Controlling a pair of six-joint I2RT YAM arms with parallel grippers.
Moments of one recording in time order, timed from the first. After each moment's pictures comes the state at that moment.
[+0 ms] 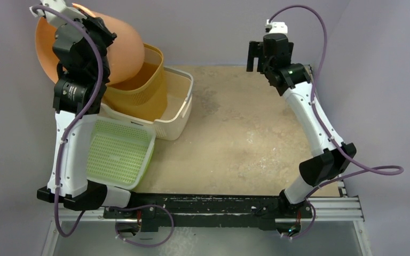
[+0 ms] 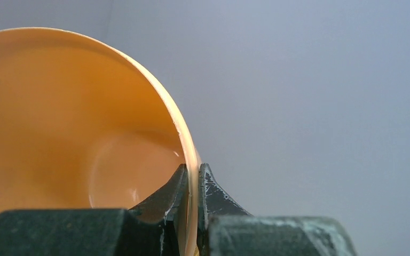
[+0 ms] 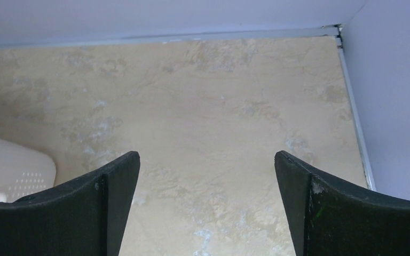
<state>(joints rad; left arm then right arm) -0.26 1.40 2.07 -0.55 -0.62 -0.39 0.37 1.63 1.85 -0.70 0.47 0.15</state>
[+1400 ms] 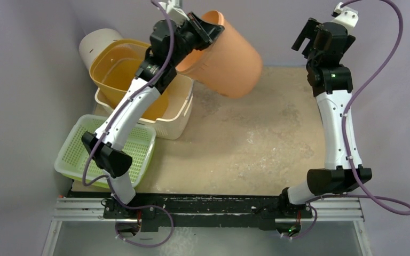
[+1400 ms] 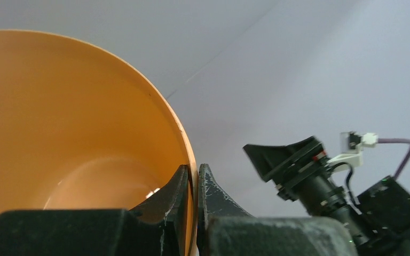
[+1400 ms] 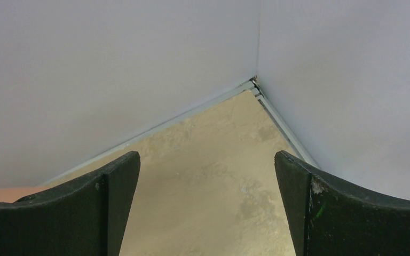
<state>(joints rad) -0.56 1.77 2.08 -0.12 0.07 -0.86 0.05 1.50 1.91 -0.60 0.49 0.24</state>
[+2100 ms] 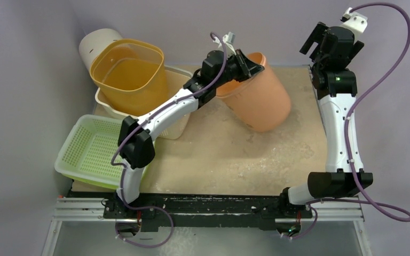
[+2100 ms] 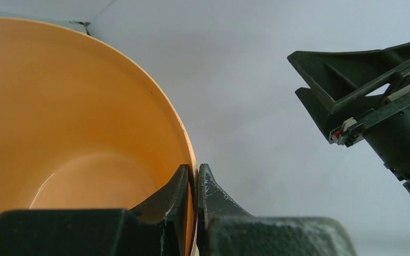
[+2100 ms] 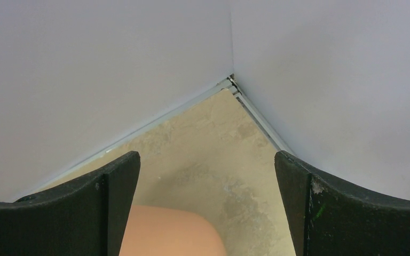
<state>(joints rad) -0.76 2.01 1.97 0.06 0.15 -0.93 -0.01 1.46 1.84 -0.58 0.51 0.24</state>
